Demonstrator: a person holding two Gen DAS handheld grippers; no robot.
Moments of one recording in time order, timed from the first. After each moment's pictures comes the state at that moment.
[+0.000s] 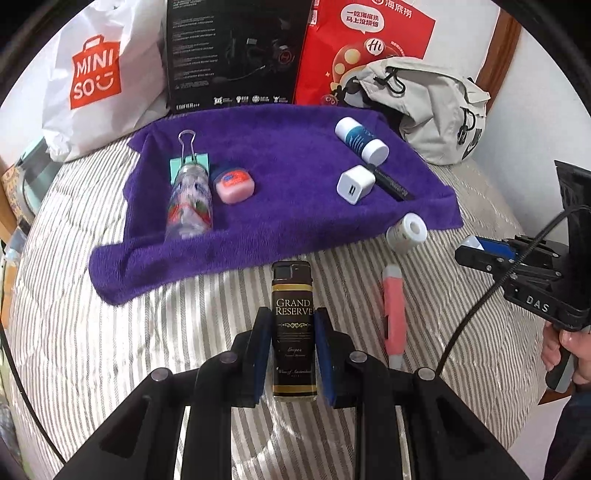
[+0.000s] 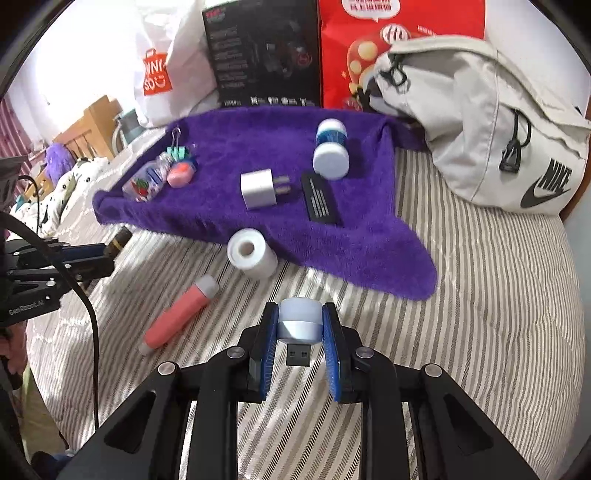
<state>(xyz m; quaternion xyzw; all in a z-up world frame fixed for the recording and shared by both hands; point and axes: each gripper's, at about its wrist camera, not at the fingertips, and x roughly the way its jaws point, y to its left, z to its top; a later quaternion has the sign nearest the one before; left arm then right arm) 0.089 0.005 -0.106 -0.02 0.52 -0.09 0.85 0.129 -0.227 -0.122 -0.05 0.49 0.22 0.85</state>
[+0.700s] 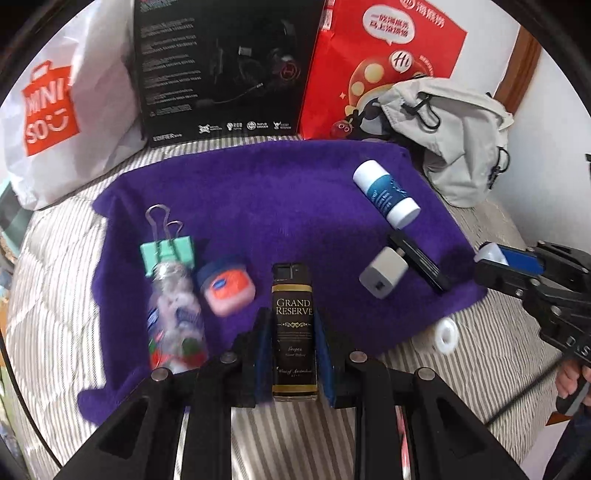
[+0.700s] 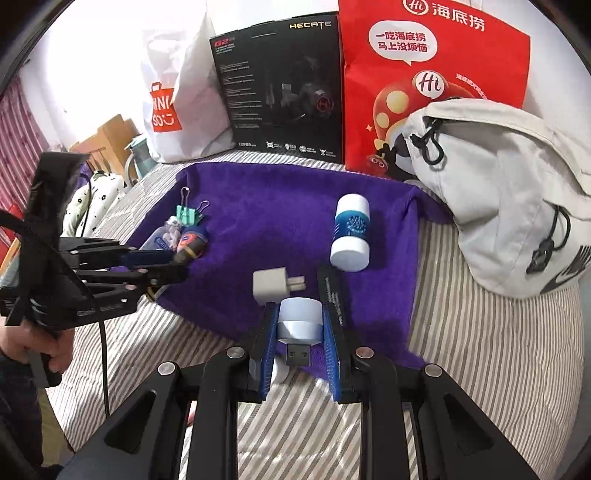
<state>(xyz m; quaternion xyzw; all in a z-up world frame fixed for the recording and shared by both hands) 0.197 -0.001 -0.115 -0.02 0.52 -0.10 0.84 0.202 -0.203 -0.093 -0.05 0.47 0.25 0.85</state>
